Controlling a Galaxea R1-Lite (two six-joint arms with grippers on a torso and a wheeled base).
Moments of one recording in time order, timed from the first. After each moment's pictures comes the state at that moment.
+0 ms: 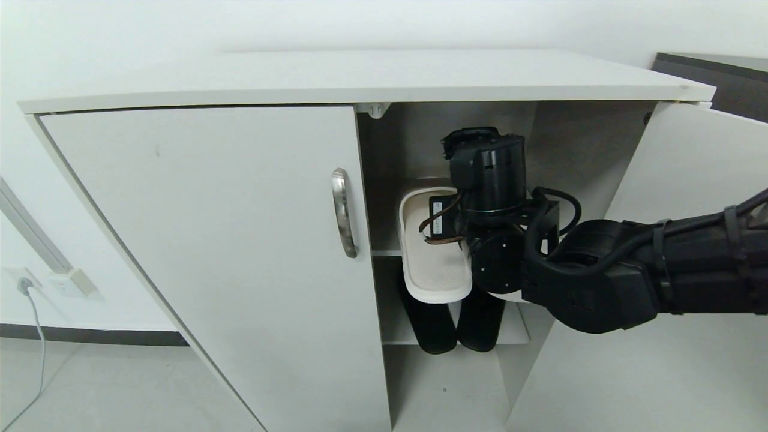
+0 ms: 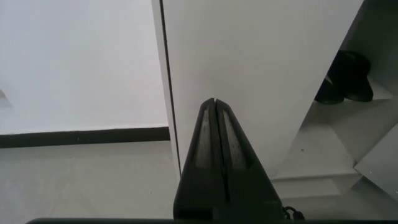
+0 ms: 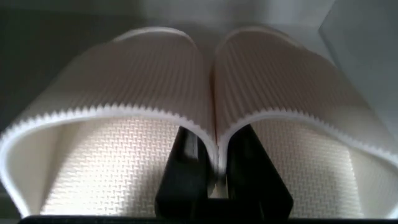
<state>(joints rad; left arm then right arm) 0.00 0.00 0.00 0.00 -0.03 0.01 0.84 1.98 -1.45 -0.37 -0.82 0.13</state>
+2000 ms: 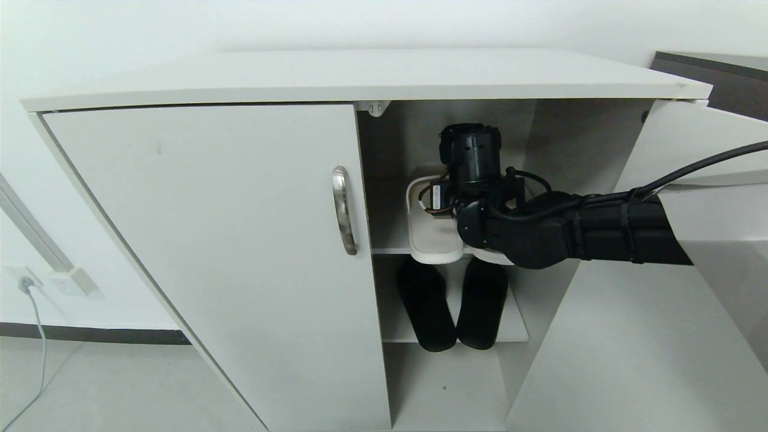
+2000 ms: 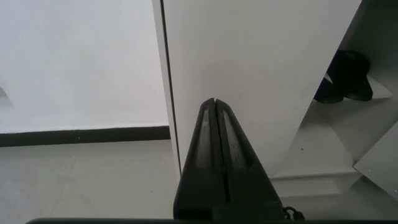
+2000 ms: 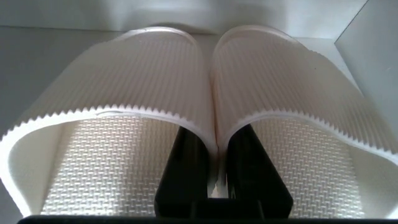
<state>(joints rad) 0.00 0.00 0.00 0.00 -0.03 0.01 0.72 2.19 -1.80 -0.21 -0.73 0.12</state>
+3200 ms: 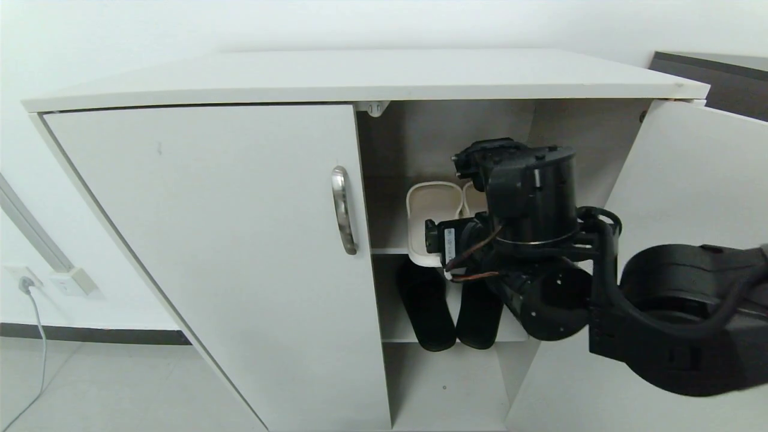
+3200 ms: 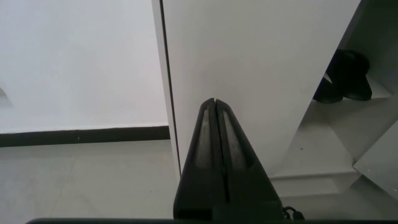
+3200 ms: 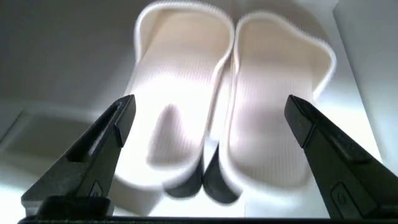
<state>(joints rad) 0.00 0.00 0.00 0.00 -0.03 0.01 0.94 1.81 -1.21 -0.38 -0.77 0.13</state>
